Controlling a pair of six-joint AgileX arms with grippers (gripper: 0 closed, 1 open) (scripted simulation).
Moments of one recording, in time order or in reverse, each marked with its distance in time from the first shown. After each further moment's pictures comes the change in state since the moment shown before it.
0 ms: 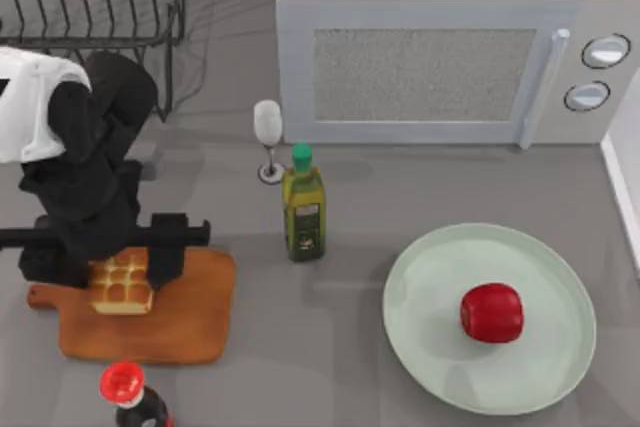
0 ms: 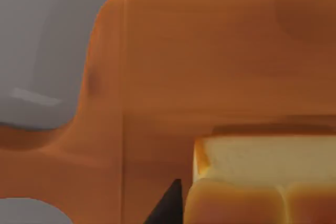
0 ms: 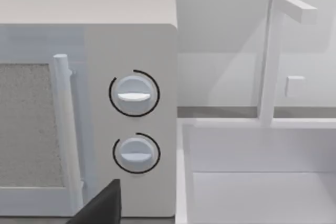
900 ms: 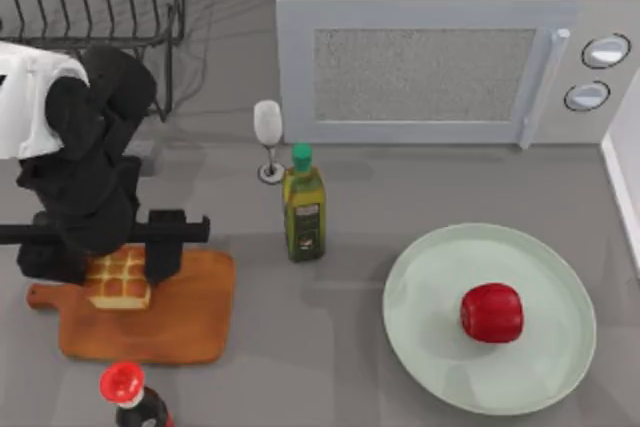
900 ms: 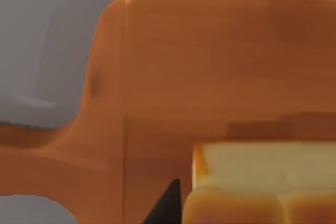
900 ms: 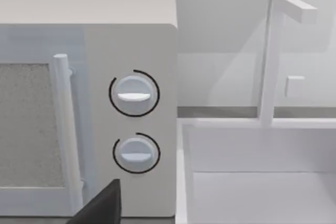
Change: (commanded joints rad) left arm 0.000 -0.004 0.006 -0.008 0.000 0.000; right arm 0.000 0.000 0.000 0.000 0.000 0.000
